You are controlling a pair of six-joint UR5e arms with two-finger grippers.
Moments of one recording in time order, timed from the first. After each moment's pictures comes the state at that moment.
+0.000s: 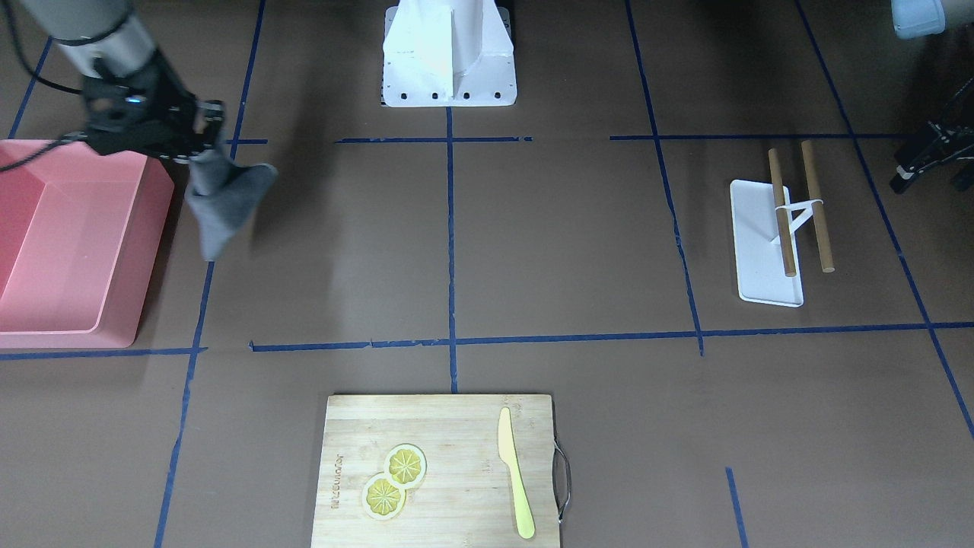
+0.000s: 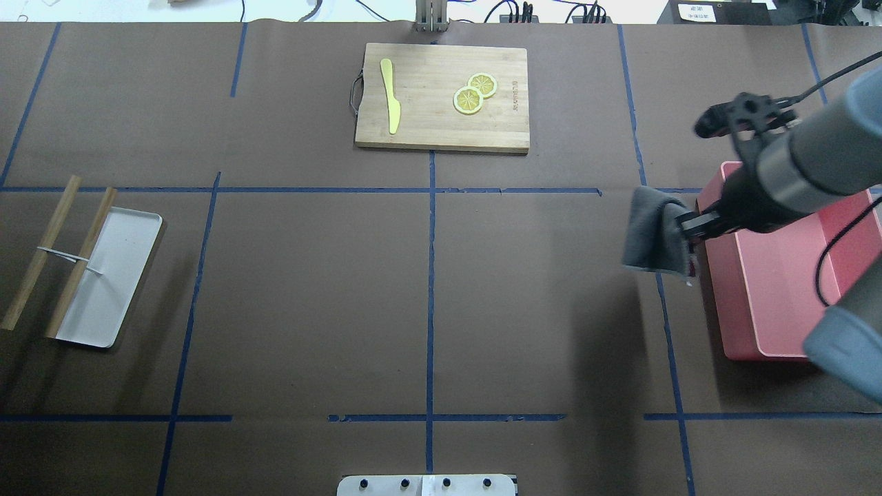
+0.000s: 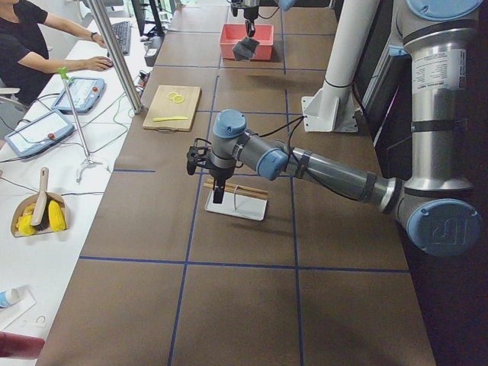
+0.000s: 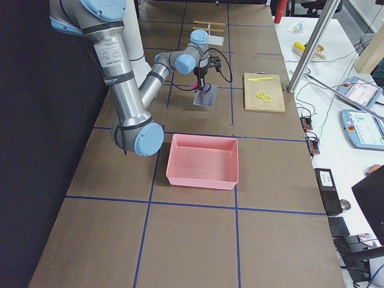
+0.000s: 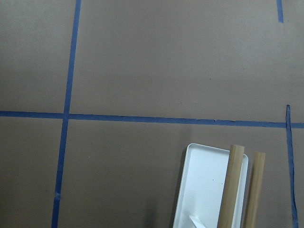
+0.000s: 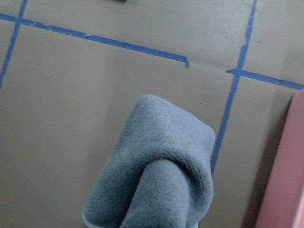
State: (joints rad) left arm -1.30 -1.47 -1.97 -1.81 -2.25 -0.60; right arm 0.90 -1.44 2.22 -1.71 2.14 0.62
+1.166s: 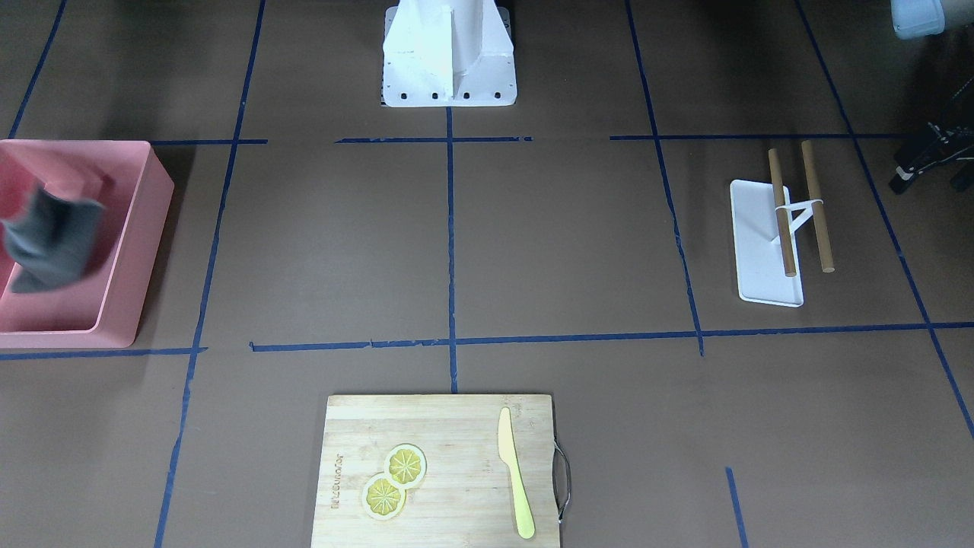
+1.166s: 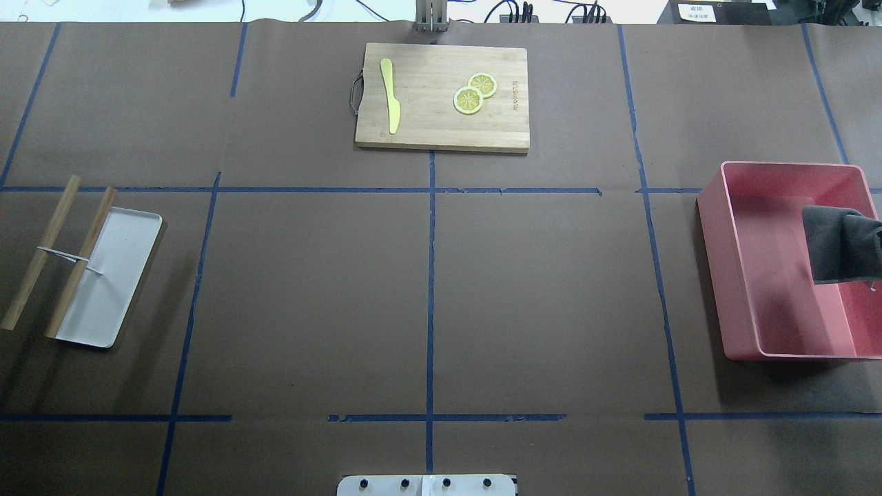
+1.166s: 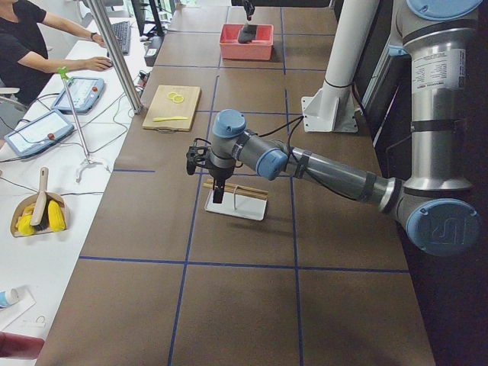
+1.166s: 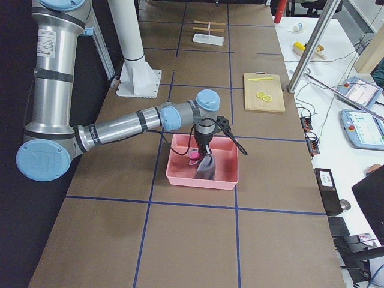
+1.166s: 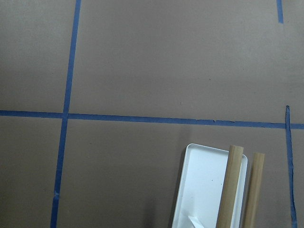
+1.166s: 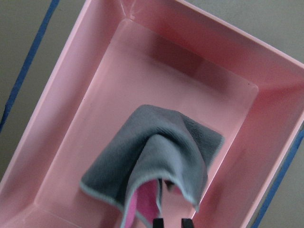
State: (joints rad) left arm -1.29 -1.47 -1.97 -1.81 -2.25 -0.60; right arm 1.20 -1.71 1.98 -1.56 2.26 0.02
